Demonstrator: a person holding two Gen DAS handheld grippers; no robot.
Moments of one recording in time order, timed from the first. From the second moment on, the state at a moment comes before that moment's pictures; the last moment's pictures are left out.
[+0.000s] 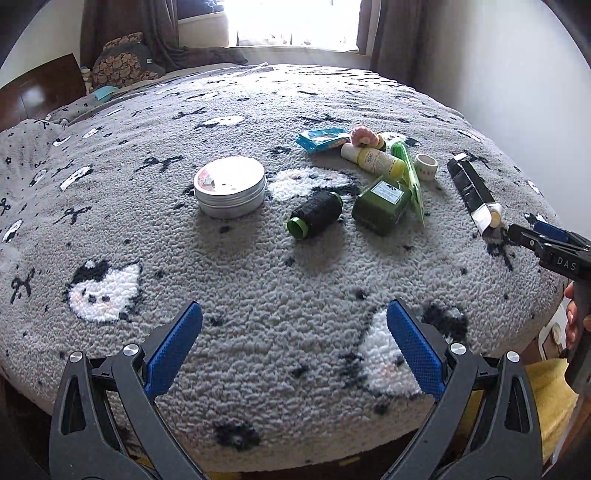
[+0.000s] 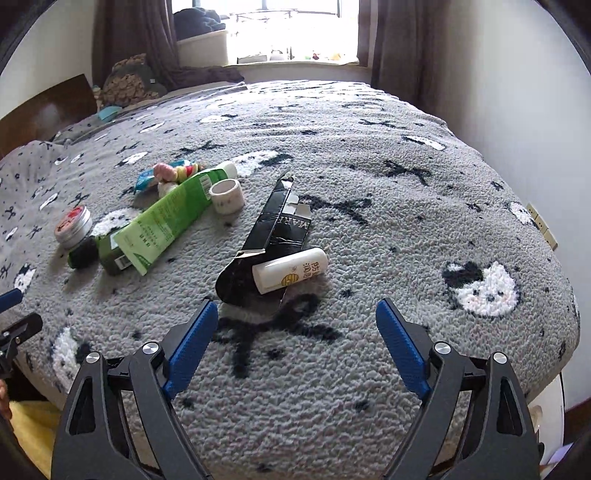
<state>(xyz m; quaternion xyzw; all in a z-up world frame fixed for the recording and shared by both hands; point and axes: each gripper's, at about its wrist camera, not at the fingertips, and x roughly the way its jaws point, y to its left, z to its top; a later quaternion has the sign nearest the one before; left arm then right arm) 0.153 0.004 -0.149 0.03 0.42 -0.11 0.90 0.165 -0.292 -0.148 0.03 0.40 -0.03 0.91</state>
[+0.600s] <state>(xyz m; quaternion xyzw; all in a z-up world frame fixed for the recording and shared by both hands) 0.217 -0.015 -0.170 0.02 0.43 -0.13 0.89 0.218 -0.296 -0.171 0.02 0.42 0.03 0.91</state>
